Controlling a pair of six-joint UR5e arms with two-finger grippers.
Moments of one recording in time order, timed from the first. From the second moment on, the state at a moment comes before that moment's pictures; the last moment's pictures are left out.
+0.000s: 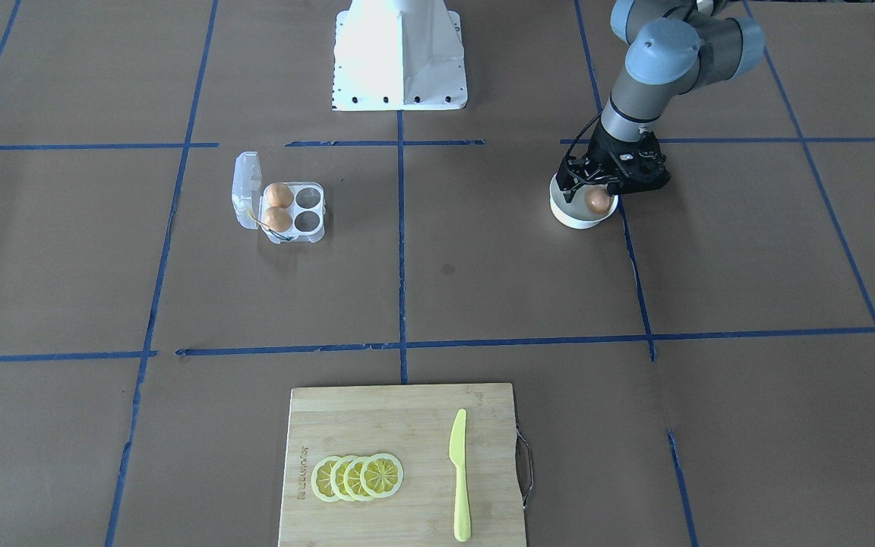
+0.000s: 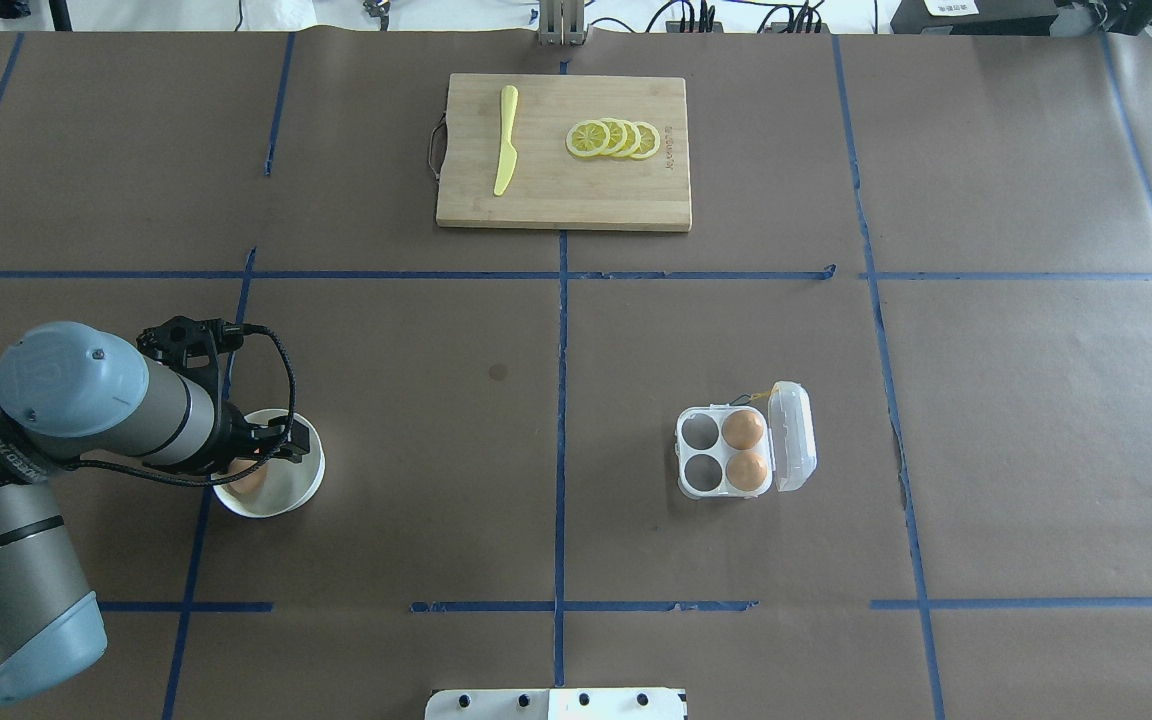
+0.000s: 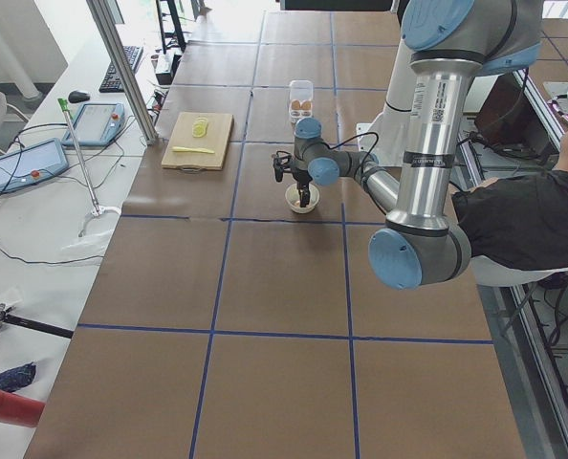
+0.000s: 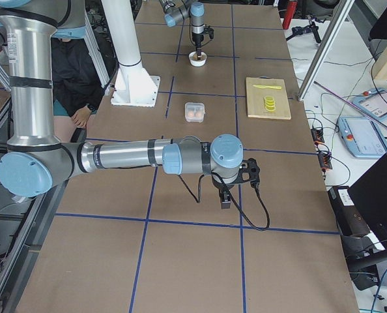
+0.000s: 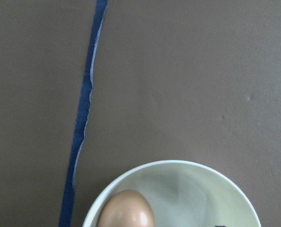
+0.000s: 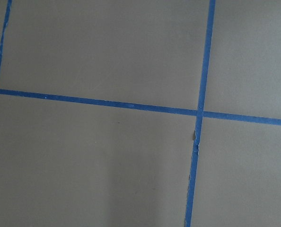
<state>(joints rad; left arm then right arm) -0.53 -1.71 -1.93 -1.84 -1.89 -1.34 1.59 -1.60 1.73 -1.61 2.48 -0.05</state>
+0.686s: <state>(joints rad) -0.52 -1.72 -1.91 -1.84 -1.89 -1.34 1.60 -1.60 1.73 -1.61 2.48 -0.05</state>
